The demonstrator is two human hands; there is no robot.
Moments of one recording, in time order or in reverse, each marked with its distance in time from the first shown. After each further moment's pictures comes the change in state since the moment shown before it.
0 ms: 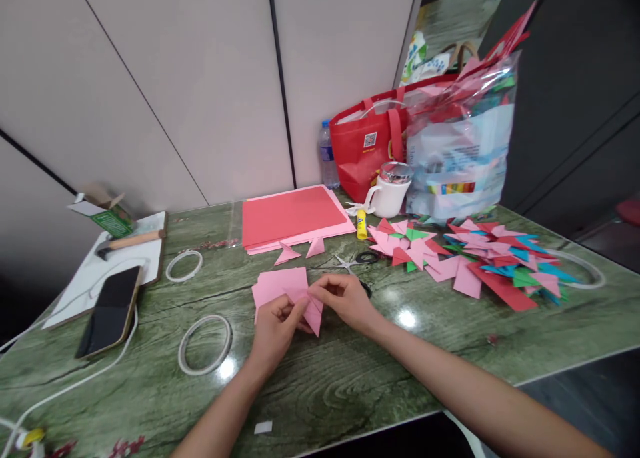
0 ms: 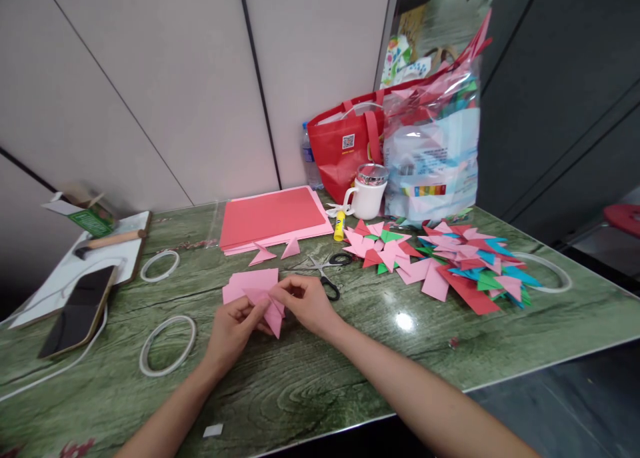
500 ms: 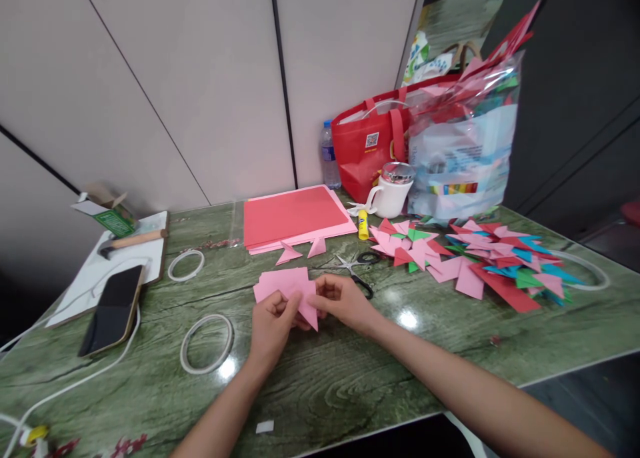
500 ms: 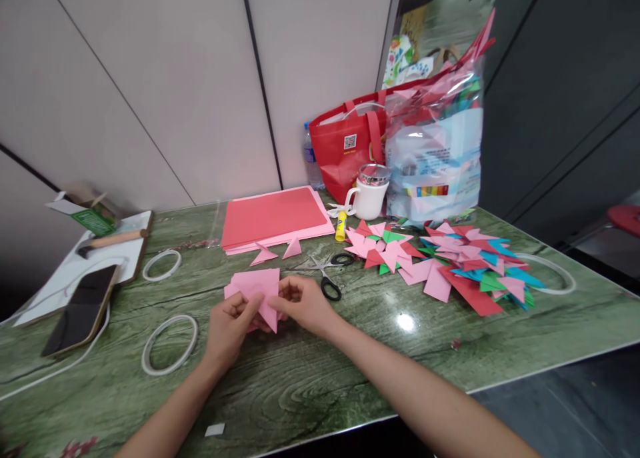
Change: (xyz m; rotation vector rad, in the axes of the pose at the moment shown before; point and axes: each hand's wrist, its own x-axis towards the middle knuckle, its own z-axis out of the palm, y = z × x) left_hand 0.002 -0.002 -0.003 -0.041 0.107 -0.015; right_hand 0.000 0.001 0.003 0.185 -0.119 0.190
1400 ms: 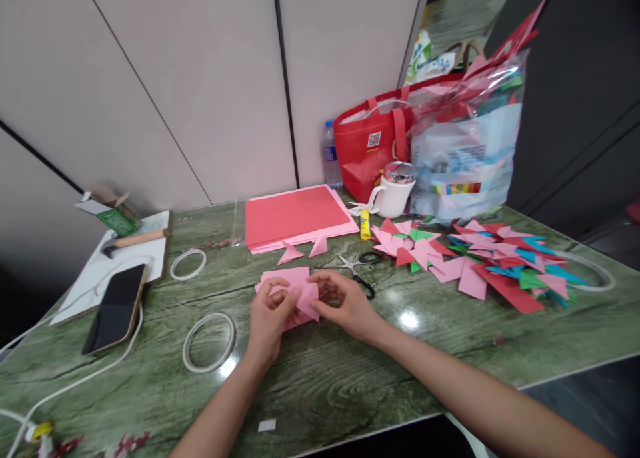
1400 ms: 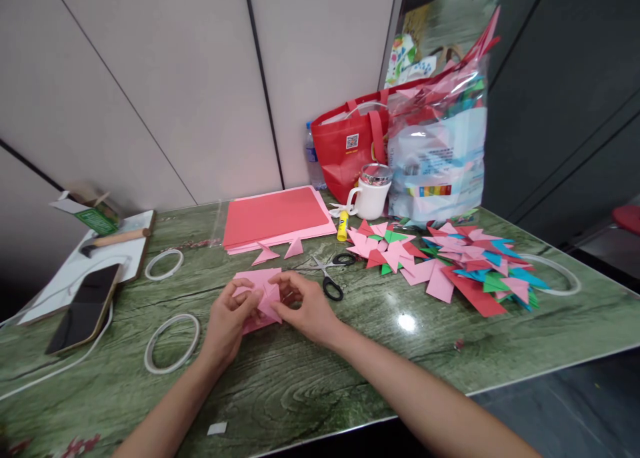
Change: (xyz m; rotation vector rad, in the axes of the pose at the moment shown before) left_hand 0.008 -0.008 -0.006 -0.160 0.030 0.025; right_hand -0.008 -0.002 0.002 -0.258 0.051 -0.257
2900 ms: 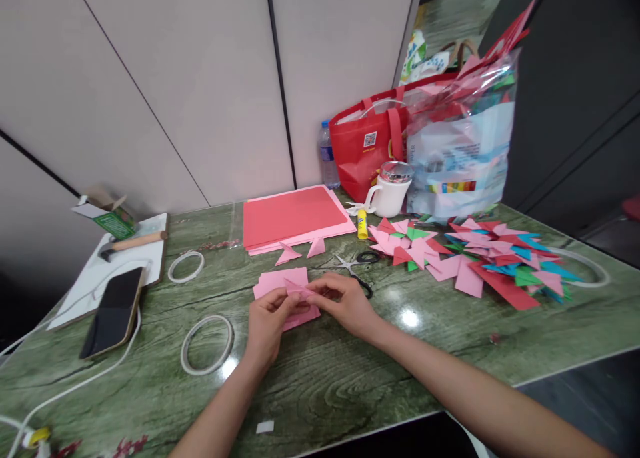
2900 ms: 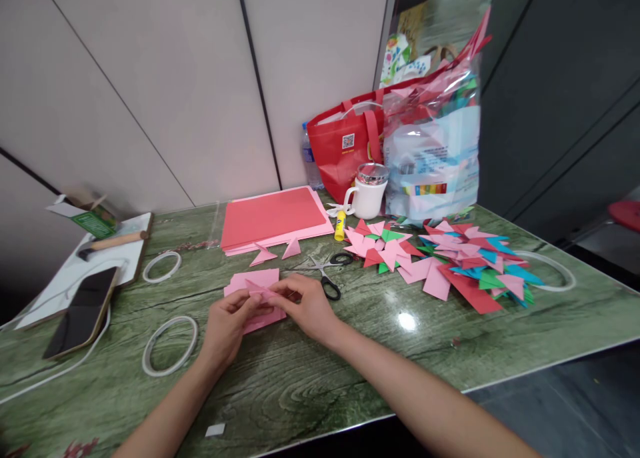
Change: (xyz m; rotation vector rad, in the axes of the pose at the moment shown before) left_hand 0.000 -0.001 0.000 -0.096 -0.056 -0.056; right_hand 0.004 0.005 -0.005 -0.195 0.050 -0.094
